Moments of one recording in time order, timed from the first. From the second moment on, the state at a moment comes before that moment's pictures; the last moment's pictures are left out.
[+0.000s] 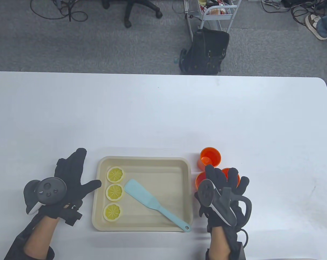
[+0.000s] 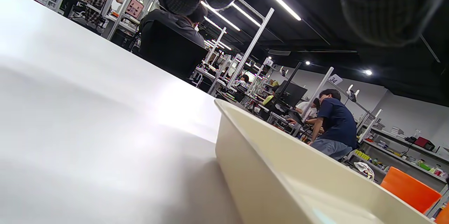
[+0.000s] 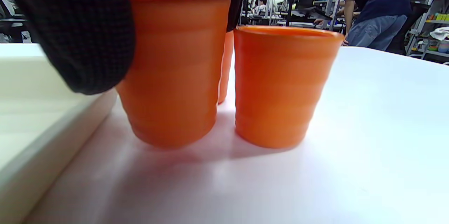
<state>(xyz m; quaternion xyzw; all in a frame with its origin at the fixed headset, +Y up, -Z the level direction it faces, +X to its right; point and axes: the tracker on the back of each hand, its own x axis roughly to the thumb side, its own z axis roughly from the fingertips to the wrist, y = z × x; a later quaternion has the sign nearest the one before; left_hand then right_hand) -0.293 -0.711 -0.105 0.02 -0.09 0.27 0.96 0.158 -0.688 -0.124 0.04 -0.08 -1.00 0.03</state>
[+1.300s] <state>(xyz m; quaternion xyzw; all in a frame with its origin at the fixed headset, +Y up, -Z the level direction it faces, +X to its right) -0.296 -0.713 -0.107 0.02 -0.08 0.27 0.96 0.049 -0.700 -0.093 -0.16 -0.19 -0.97 -0.03</state>
